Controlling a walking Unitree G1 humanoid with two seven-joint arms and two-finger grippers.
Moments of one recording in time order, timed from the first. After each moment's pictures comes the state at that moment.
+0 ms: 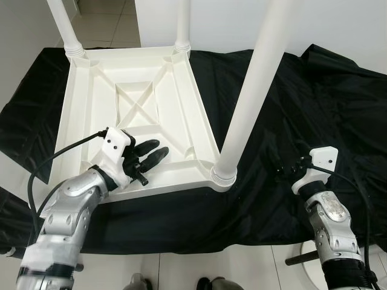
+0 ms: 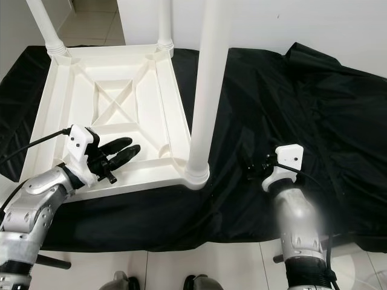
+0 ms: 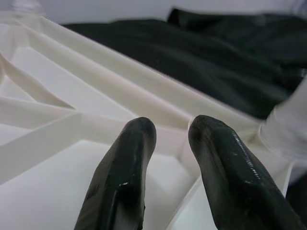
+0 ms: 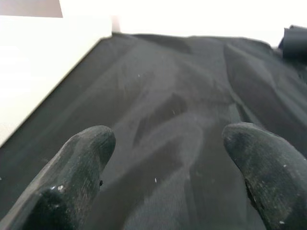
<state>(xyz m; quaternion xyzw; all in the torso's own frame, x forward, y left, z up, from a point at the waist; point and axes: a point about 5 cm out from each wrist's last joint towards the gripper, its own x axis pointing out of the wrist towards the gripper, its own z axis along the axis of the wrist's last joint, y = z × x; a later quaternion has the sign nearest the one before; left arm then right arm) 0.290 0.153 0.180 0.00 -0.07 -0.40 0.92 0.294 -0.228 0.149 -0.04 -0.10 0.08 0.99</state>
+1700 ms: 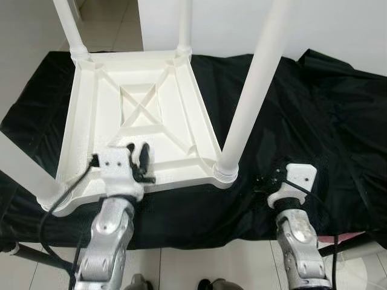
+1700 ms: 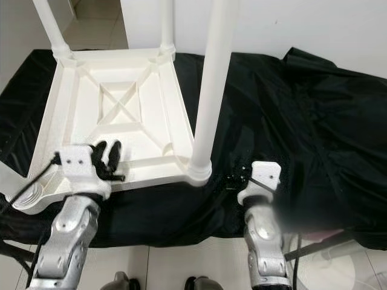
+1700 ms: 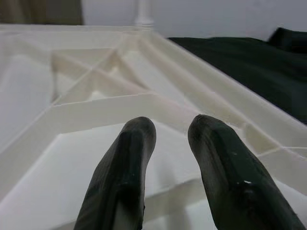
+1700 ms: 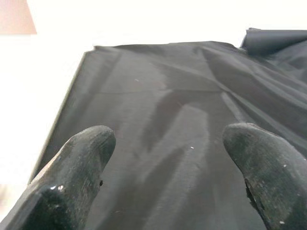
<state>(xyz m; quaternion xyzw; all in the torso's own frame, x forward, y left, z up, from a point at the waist) 0.258 0.127 0.160 -0.03 -0.10 -0.15 0.98 0.261 -0.177 0.137 0.01 -0.13 0.00 0.99</state>
